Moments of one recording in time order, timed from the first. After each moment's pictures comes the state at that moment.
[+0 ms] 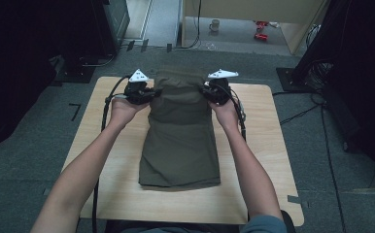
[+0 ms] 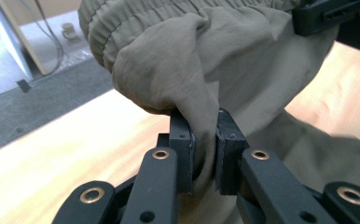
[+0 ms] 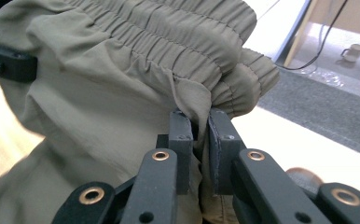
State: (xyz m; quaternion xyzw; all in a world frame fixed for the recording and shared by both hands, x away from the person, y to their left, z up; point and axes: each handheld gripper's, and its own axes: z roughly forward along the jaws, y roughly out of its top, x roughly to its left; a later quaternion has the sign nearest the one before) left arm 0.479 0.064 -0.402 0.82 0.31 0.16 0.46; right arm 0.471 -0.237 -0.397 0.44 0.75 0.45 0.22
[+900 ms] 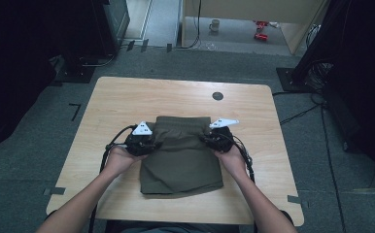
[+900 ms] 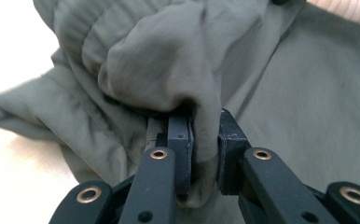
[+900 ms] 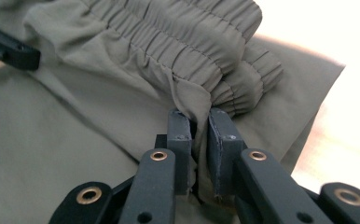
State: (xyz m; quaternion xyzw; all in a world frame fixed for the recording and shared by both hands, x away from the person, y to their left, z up) left arm 0.362 0.066 -0.487 0.87 0.30 0.08 0.39; right arm 0.361 -0.245 -0.488 0.42 0.80 0.41 0.12
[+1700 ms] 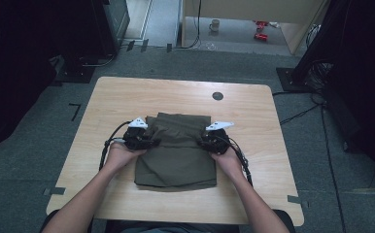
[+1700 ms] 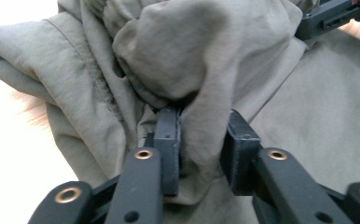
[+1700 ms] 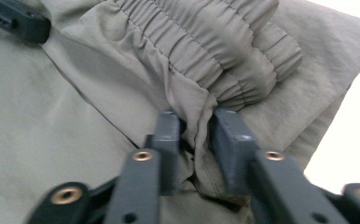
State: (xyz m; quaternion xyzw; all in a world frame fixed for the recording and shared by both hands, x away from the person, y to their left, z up) left arm 0.391 0.080 -0.501 0.84 0.34 0.03 0.41; right arm 0.367 -0.238 -0.508 0.43 0.81 0.39 0.11
